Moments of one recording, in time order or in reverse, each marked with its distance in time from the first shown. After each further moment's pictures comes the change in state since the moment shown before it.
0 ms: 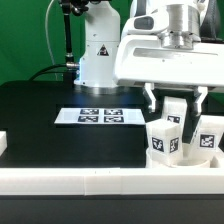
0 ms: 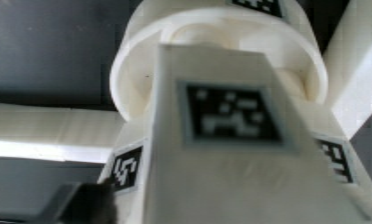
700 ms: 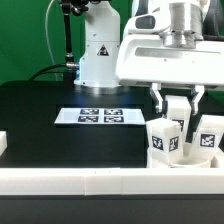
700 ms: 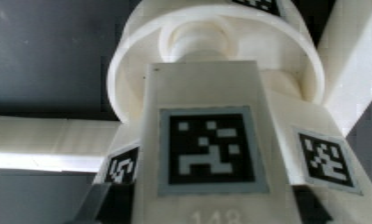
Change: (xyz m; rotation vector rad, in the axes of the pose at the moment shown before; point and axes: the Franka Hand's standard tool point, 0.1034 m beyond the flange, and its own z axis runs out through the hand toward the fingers) arm 0.000 -0.004 0.000 0.005 -0.030 0.026
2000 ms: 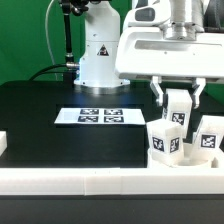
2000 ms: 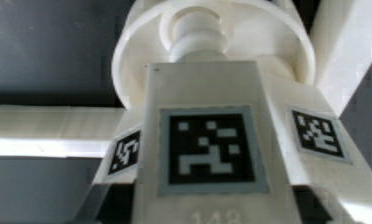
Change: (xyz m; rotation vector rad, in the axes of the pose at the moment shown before) arm 0.006 0.000 -0.007 0.007 -0.018 0.016
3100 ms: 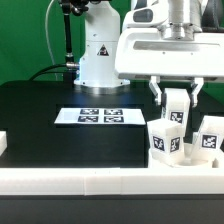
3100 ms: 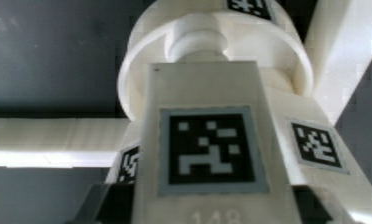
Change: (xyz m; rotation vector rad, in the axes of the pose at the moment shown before) arm -0.006 0.001 -0.005 0.002 0.003 0.031
